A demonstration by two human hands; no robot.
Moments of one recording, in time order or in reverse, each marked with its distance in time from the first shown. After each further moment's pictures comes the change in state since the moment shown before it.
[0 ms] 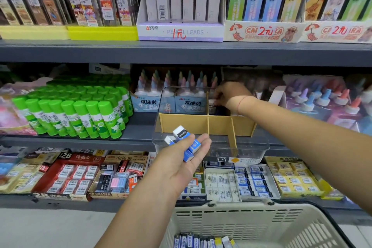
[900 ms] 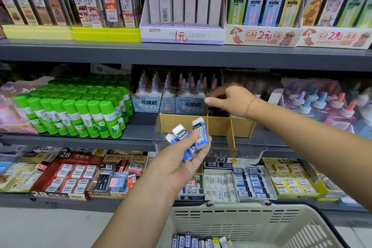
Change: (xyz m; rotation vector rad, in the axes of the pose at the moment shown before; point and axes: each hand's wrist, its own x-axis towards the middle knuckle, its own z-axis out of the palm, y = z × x) left_hand 0.000 0.002 0.000 -0.021 -0.035 -0.058; right_hand -0.035 -0.013 -0.018 0.381 -0.003 -0.108
